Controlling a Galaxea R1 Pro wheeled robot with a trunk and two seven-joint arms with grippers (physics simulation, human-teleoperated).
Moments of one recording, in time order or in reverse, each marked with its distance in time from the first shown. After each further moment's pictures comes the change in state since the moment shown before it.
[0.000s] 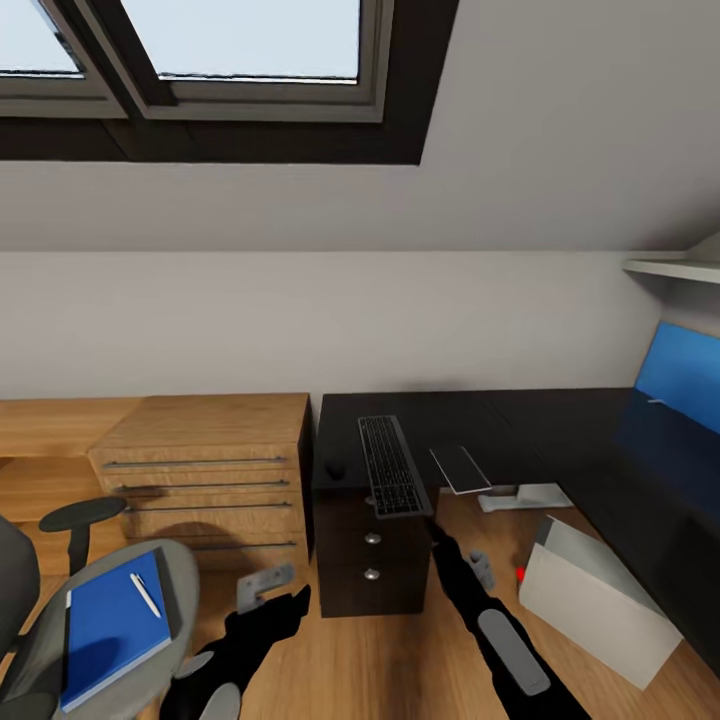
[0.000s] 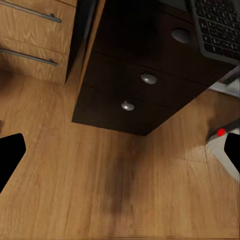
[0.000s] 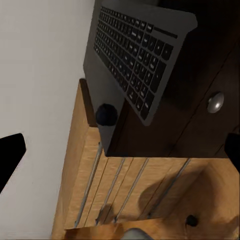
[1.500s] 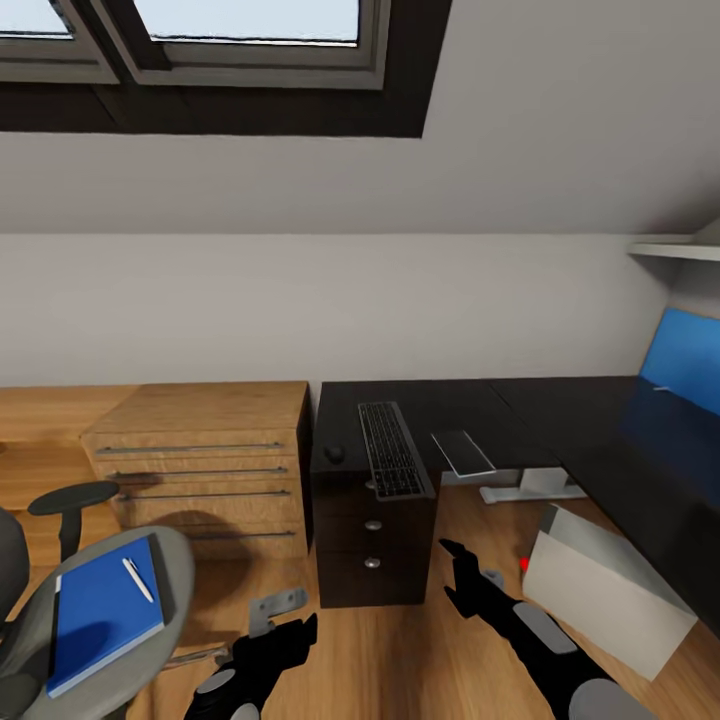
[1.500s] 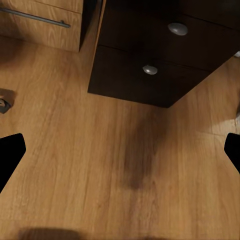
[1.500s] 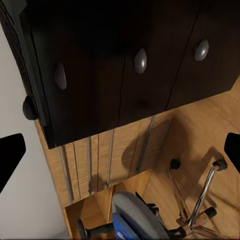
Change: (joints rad) left arm 0.005 -0.014 -0.067 0.078 -0.002 0.000 0.087; right arm -0.167 -0.102 -0.013 0.374 -0.232 0.330 0.016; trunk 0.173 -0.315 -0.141
